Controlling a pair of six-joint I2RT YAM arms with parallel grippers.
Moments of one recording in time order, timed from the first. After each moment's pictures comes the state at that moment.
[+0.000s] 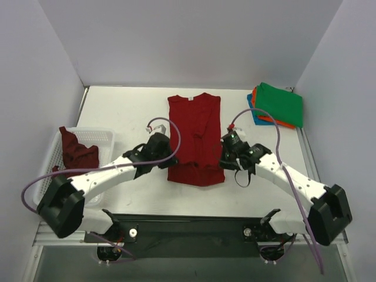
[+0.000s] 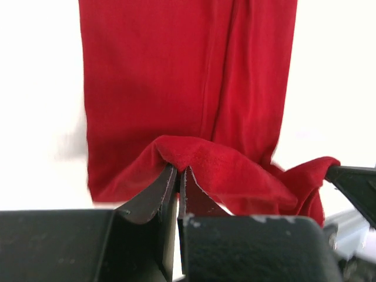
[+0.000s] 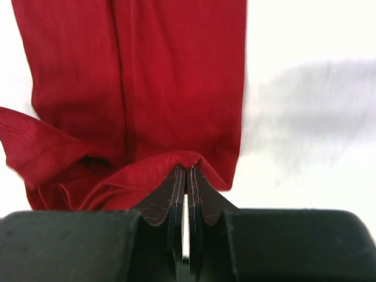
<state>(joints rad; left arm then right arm) -0.77 1.30 0.80 -0.27 -0.13 -0.95 0.67 1.20 0.84 -0.63 0.17 0.72</state>
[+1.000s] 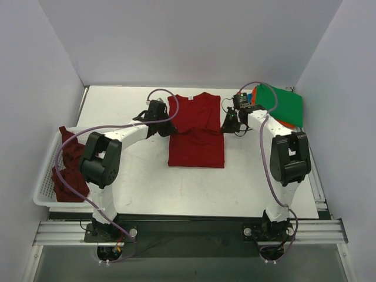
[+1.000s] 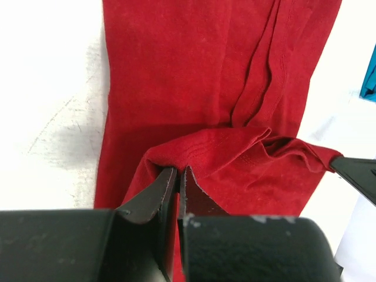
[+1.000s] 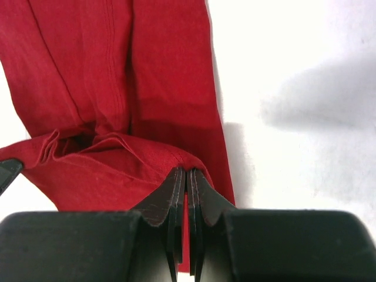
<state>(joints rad) -0.44 1.93 1.33 -0.18 0.09 -0.84 0.25 1.89 1.39 -0.50 -0.12 0.56</state>
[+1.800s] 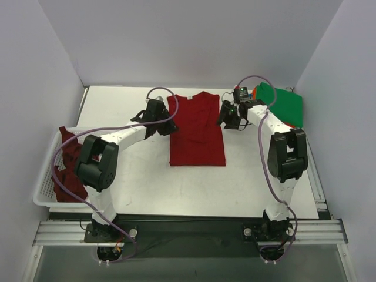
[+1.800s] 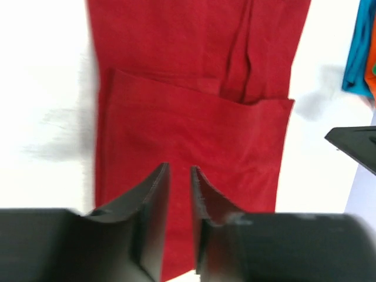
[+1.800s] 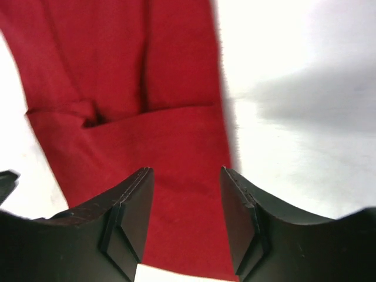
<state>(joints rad) -0.43 1.88 1.30 -0.16 0.11 -0.82 0.22 1.98 1.53 -0.54 -0.17 0.49</state>
